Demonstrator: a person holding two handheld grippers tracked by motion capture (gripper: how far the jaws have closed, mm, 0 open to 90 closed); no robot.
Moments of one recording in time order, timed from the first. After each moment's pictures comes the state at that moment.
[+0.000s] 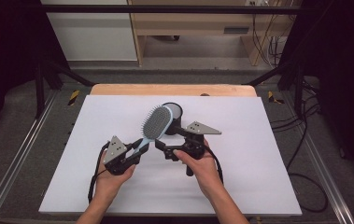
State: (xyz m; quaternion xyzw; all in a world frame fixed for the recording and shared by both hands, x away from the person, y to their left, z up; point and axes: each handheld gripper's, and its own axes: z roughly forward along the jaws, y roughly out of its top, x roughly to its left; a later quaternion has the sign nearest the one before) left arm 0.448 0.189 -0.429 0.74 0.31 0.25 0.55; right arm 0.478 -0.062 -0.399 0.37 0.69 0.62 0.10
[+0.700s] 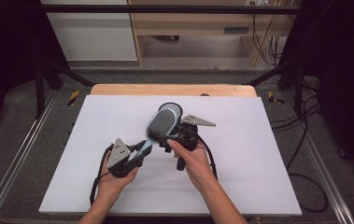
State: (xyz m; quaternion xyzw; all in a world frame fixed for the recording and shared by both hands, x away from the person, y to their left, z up) left arm 0.443 0.181 -0.431 0.74 0.29 0.26 0.55; right arm 0.500 -0.046 -0.396 0.39 0.65 0.65 0.03
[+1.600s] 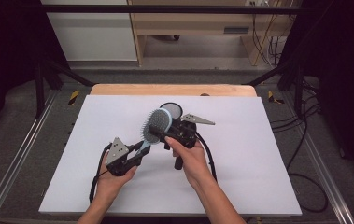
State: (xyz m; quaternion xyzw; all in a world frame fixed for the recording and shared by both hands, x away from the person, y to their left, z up) left arm 0.451 0.188 -0.438 0.74 0.30 0.24 0.55; right arm 0.504 -0.043 -0.396 0.40 0.64 0.66 0.00
